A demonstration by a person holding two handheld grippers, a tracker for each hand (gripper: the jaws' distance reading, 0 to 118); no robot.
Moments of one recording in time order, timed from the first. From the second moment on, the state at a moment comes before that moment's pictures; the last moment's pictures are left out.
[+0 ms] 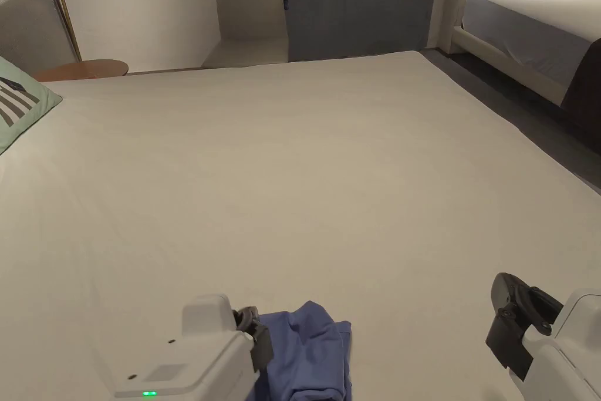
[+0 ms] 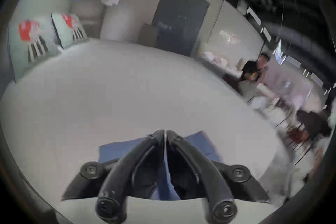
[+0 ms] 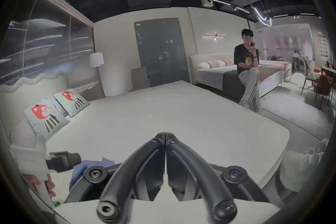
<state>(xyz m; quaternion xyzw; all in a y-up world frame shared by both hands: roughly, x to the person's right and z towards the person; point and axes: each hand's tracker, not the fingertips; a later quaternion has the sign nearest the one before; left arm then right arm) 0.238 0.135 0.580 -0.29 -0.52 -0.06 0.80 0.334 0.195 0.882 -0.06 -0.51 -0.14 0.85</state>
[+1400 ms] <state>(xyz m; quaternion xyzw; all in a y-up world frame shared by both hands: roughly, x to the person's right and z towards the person) 0.113 0.132 0.481 -0.38 -0.50 0.13 0.76 0.363 0.088 0.711 -0.40 -0.30 -0.16 0.85</state>
